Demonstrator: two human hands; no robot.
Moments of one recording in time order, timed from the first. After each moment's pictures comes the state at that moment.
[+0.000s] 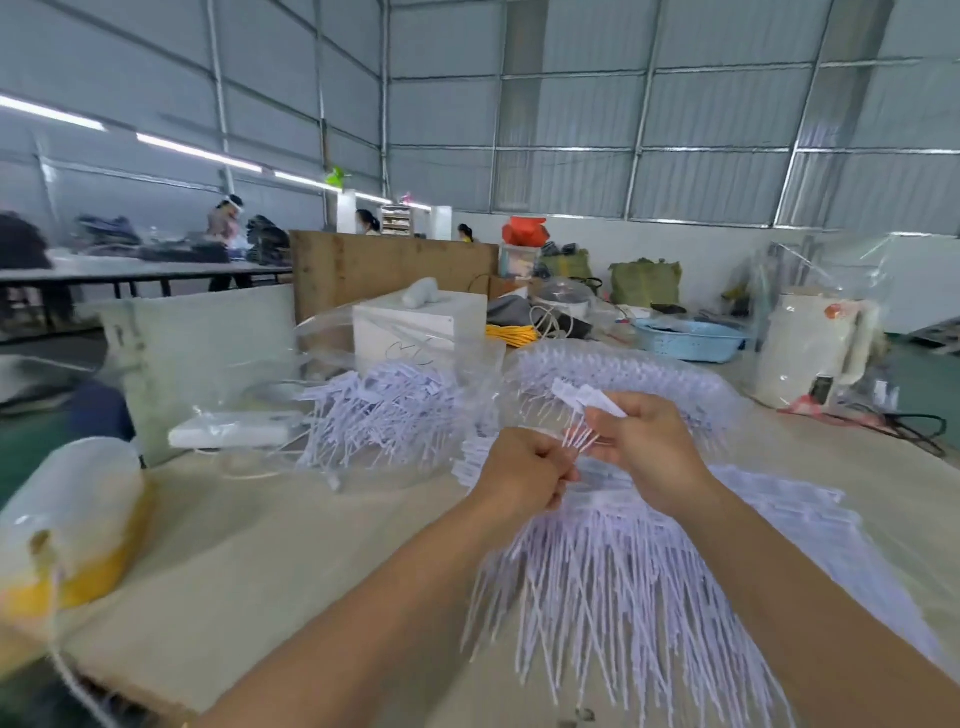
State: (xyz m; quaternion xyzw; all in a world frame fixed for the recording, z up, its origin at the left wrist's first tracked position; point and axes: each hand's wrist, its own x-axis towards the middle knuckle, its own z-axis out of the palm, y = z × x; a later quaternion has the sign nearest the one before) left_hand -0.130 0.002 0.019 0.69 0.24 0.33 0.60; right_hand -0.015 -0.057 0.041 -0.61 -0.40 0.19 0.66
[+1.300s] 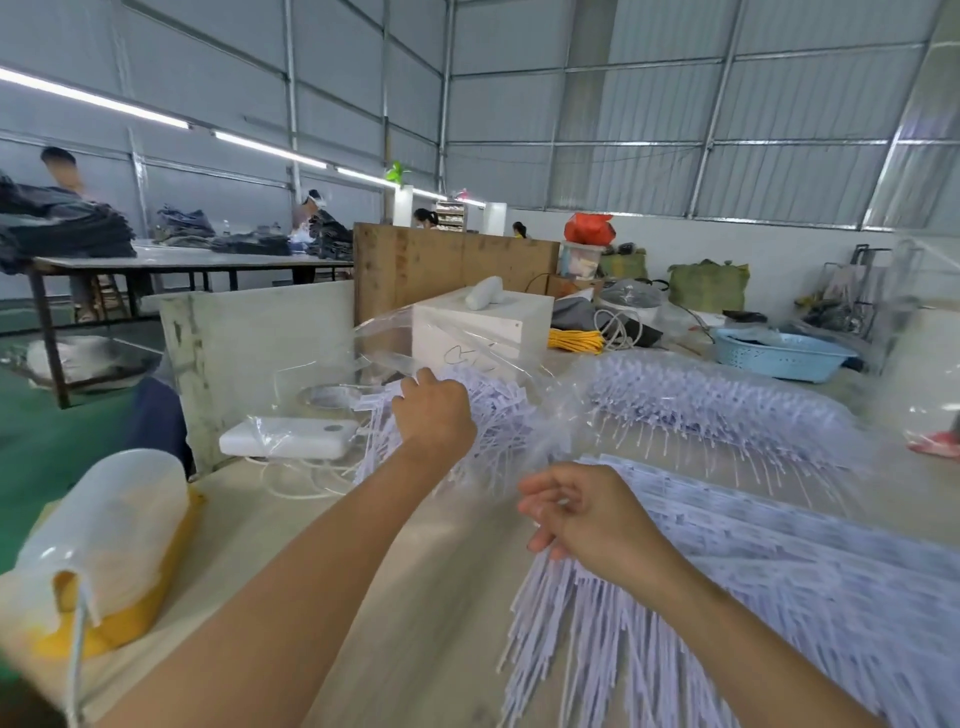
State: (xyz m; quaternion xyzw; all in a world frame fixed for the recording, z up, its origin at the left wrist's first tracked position) left_hand -0.175 0.187 0.022 0.80 0.56 0.21 -0.03; right_hand -0.086 0.021 0.007 -0.67 -0.55 0.25 0.44
